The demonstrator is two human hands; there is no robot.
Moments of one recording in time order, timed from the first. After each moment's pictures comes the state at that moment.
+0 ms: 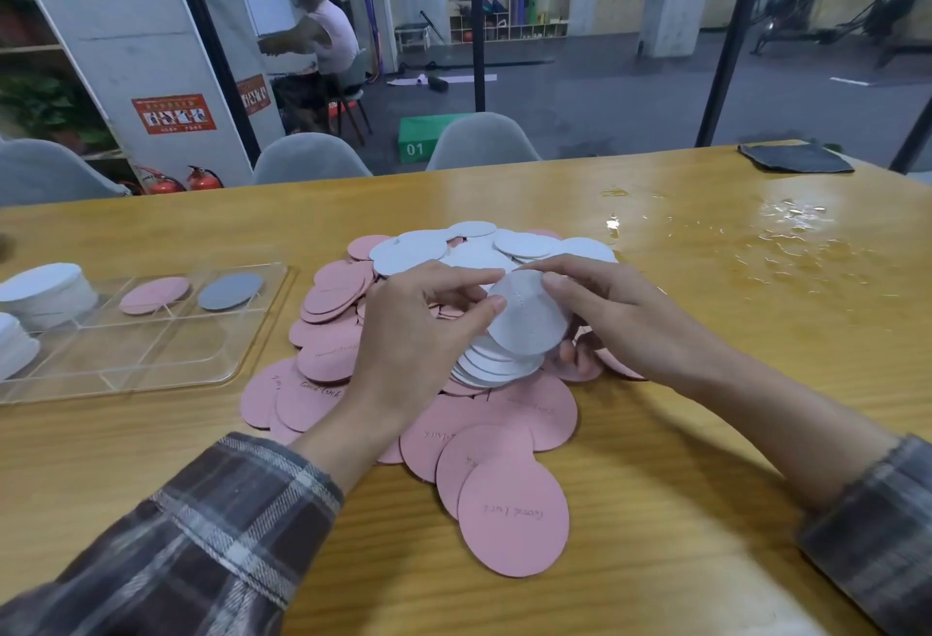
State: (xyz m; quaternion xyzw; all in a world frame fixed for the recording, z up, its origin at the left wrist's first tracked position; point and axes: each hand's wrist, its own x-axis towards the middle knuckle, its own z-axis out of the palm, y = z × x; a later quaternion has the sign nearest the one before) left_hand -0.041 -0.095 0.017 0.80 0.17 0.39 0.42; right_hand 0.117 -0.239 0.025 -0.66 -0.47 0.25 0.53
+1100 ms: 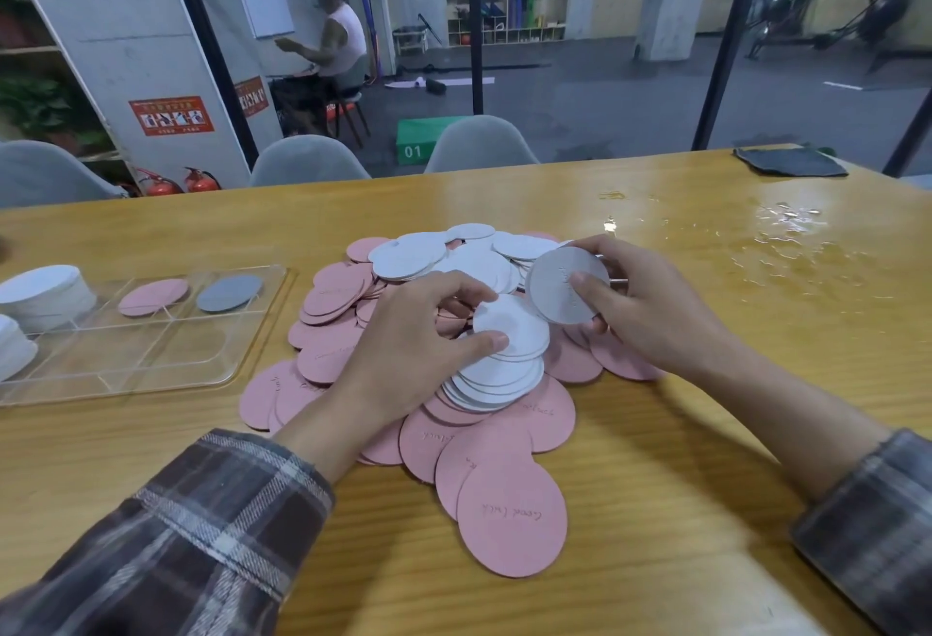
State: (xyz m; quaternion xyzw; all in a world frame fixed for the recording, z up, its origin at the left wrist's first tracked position) left_hand -0.047 -0.084 0.017 0.87 0.16 0.28 0.38; right_hand 0.142 -0.242 0.018 -0.76 -0.45 0.06 0.48
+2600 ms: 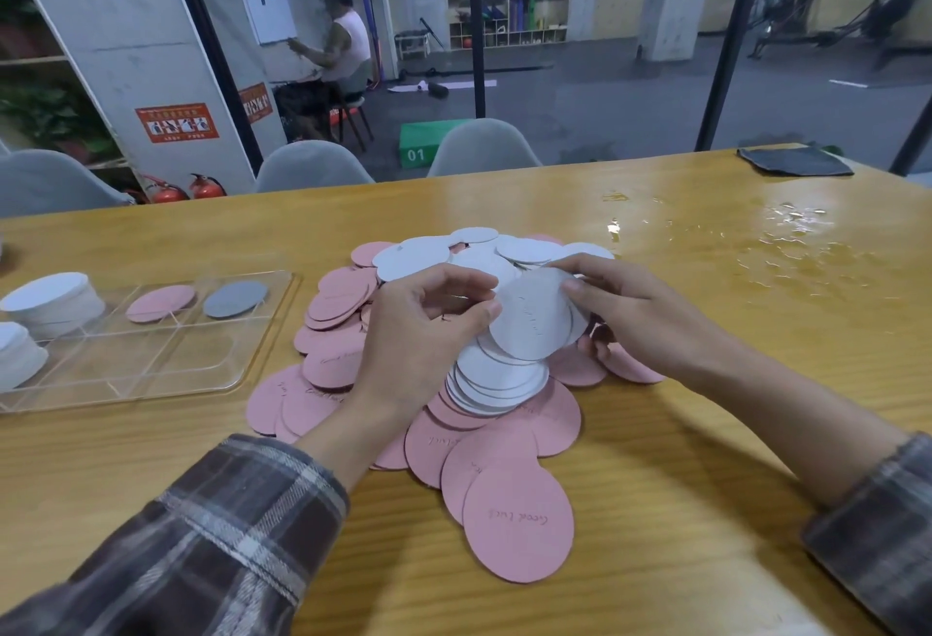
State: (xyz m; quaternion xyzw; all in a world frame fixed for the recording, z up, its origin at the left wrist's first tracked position) left_hand -0.038 -0.091 0.014 0.75 0.19 0.36 0.53; right_hand 0.126 -0.240 0.027 -0.70 -0.44 0.22 0.52
